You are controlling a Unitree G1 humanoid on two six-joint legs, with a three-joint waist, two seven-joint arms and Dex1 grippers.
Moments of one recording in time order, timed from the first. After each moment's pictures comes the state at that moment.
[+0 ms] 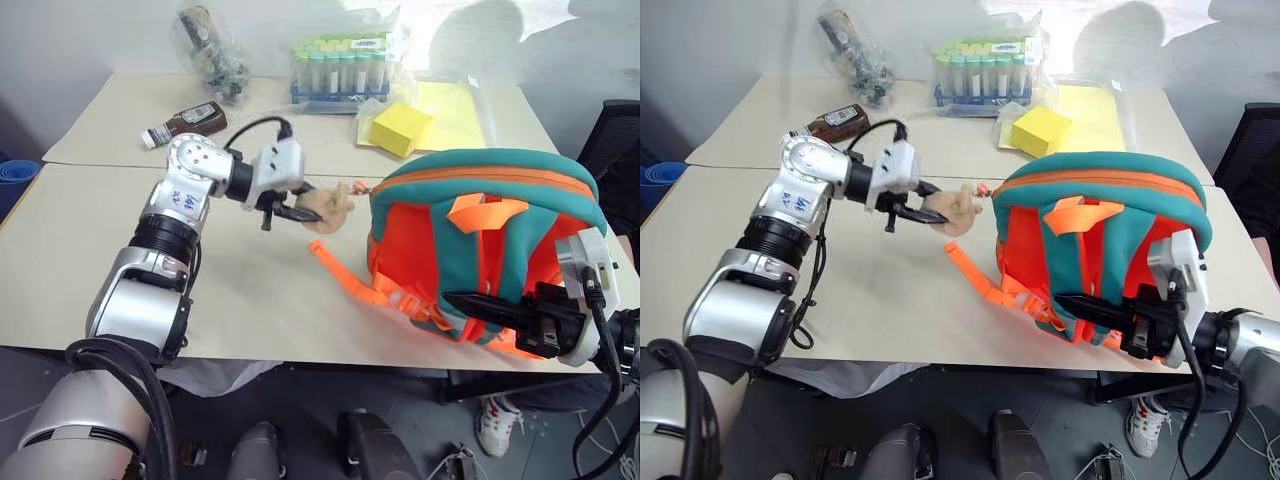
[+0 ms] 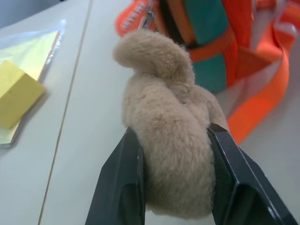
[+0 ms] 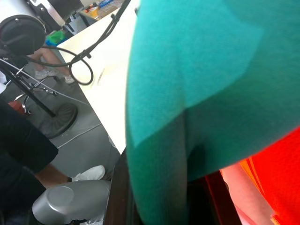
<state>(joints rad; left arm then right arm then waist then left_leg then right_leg) -1.20 0.45 -0.27 0.88 0.01 -0.27 -1.29 0.07 -0.93 -0.55 -0.63 1.27 0.89 0.68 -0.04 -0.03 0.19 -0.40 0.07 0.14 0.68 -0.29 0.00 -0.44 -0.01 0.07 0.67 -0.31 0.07</state>
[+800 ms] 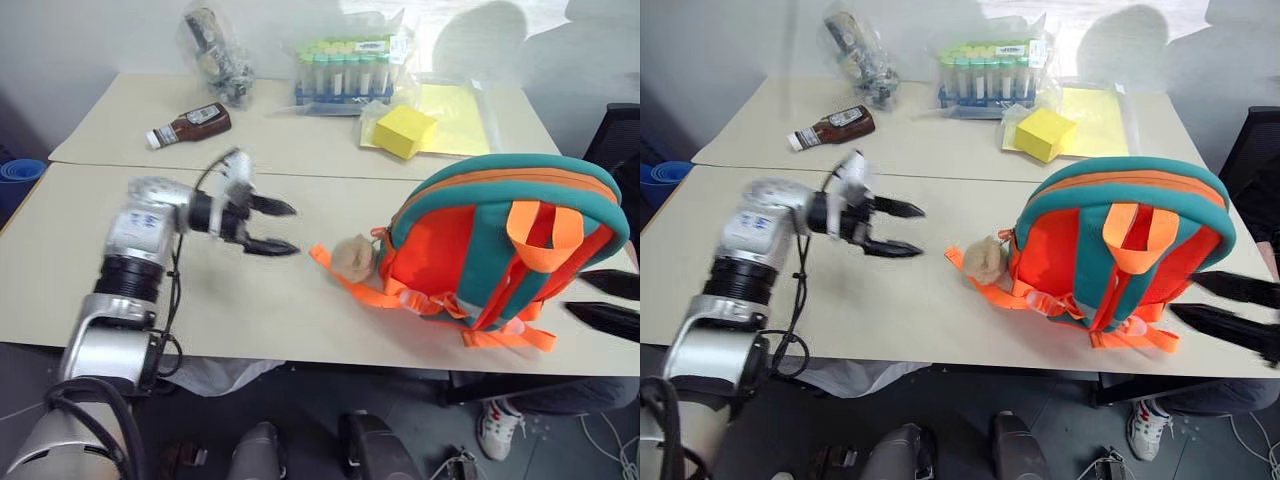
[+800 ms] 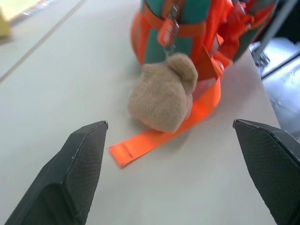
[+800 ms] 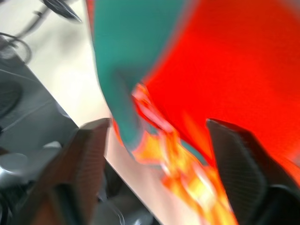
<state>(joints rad) -0.99 0.63 -0.04 0.53 -0.25 0.39 -1.37 0.41 -1.17 -1.11 -0.23 0.94 0.93 1.20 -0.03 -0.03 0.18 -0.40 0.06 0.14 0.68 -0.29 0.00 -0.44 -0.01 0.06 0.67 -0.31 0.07</state>
